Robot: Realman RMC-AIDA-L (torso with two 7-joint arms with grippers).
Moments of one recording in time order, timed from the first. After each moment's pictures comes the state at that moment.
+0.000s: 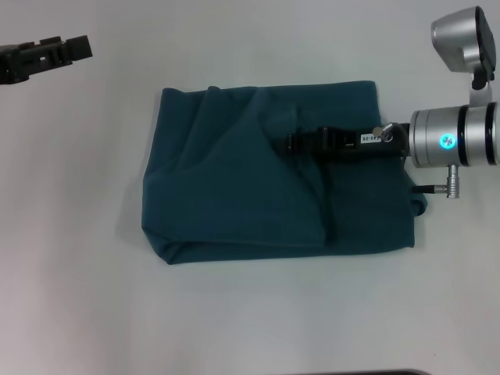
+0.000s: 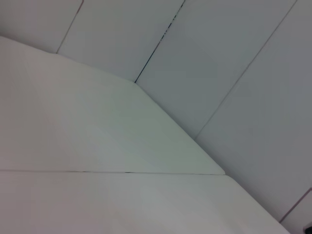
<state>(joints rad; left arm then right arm) -0.39 -2.09 -2.53 -1.09 -1.20 1.60 -2.06 0.70 2.09 2.38 0.35 -2.10 1.22 -0.99</state>
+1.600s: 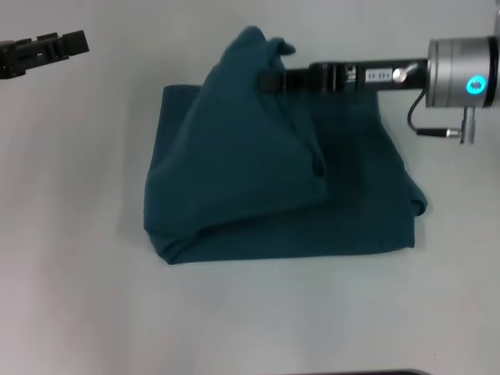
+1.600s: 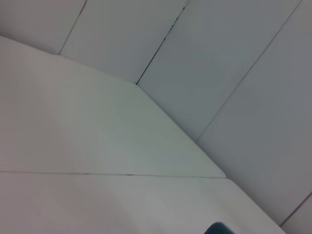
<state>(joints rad) -0.40 -2.08 -2.54 -1.07 -1.20 1.60 -2.07 0.71 2.07 2.36 0.52 -1.90 1.52 -1.17</state>
